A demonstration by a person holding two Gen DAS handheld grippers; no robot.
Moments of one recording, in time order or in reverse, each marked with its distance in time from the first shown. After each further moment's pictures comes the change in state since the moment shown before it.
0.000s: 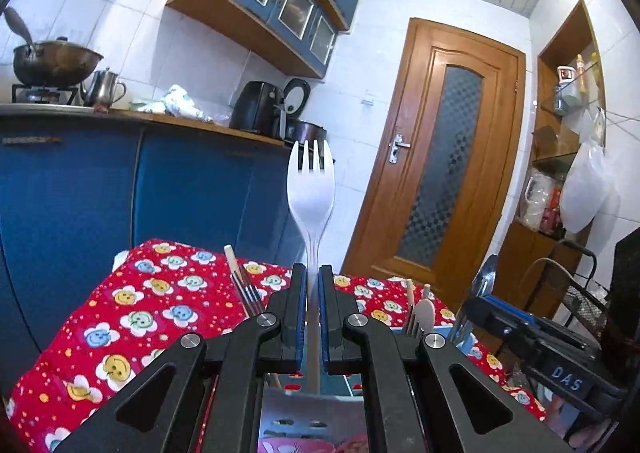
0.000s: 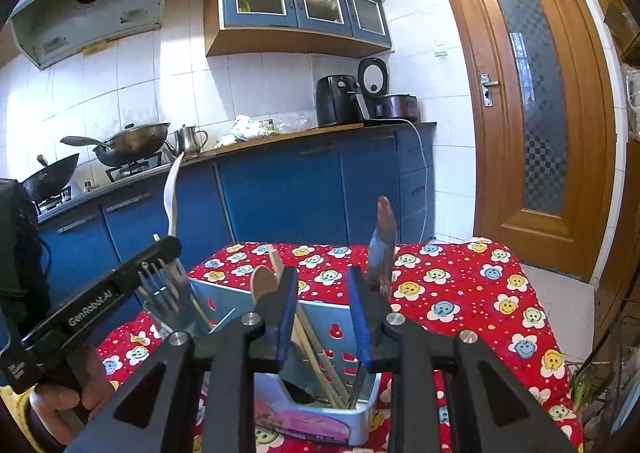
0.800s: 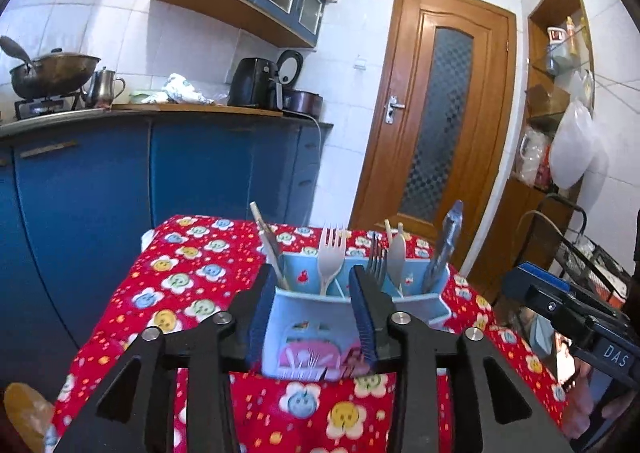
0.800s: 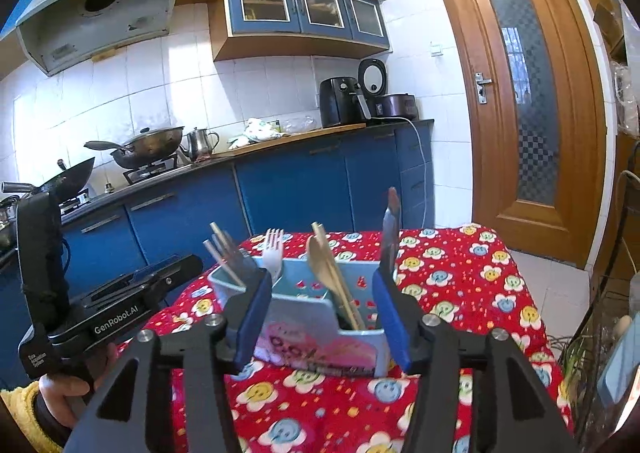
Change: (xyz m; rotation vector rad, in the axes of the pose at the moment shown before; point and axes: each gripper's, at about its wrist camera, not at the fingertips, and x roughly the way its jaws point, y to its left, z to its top) left arm -0.071 -0.008 0.000 0.089 0.151 0.022; right arm -0.077 0.029 -0.010 0.029 0.022 0.008
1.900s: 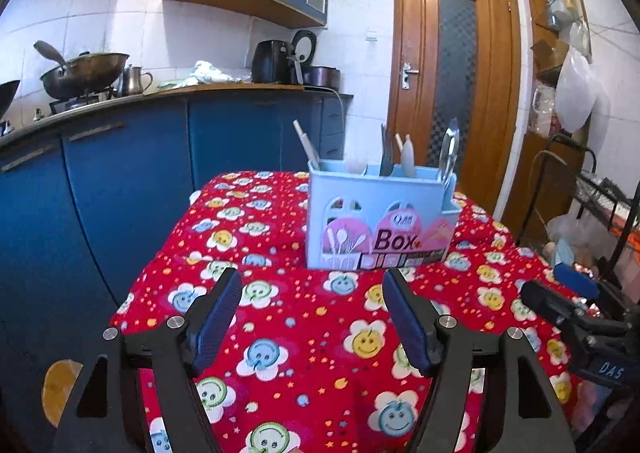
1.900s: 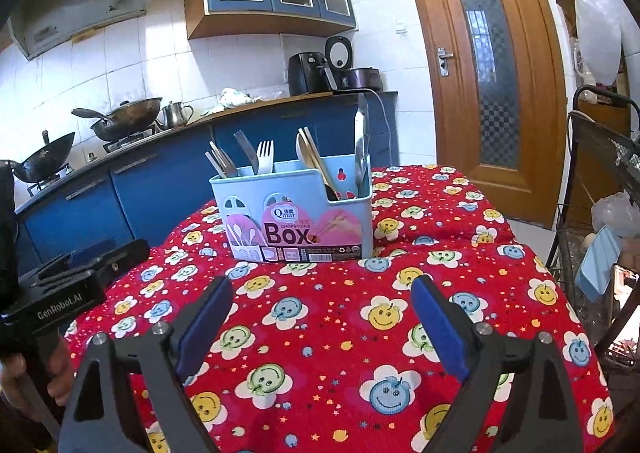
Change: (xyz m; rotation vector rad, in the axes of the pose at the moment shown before) left arm -0.064 0.004 -0.076 0.080 0.072 0.130; right arm -0.053 0.024 -0.093 0.039 0.058 -0.144
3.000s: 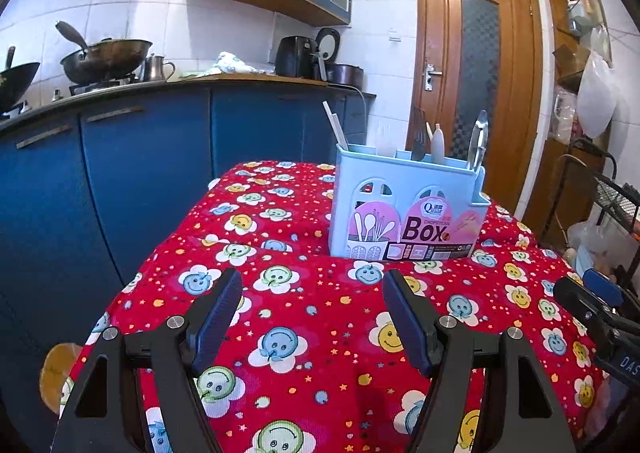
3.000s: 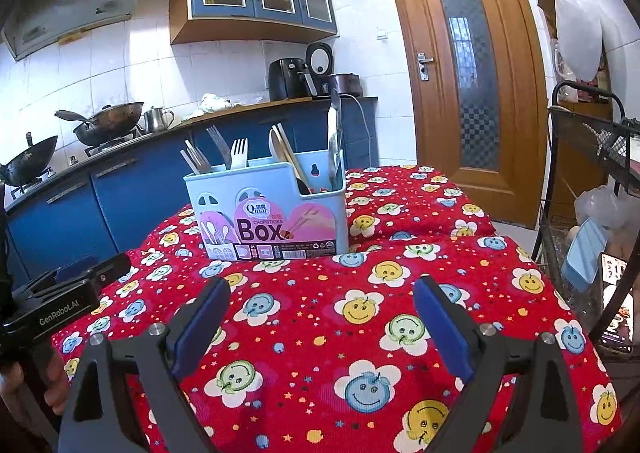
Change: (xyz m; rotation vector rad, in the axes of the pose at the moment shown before) left arm 0.013 0.010 -0.014 -0.049 -0.001 0.061; right arm 0.004 -0.012 -0.013 0.023 -0.029 -0.066
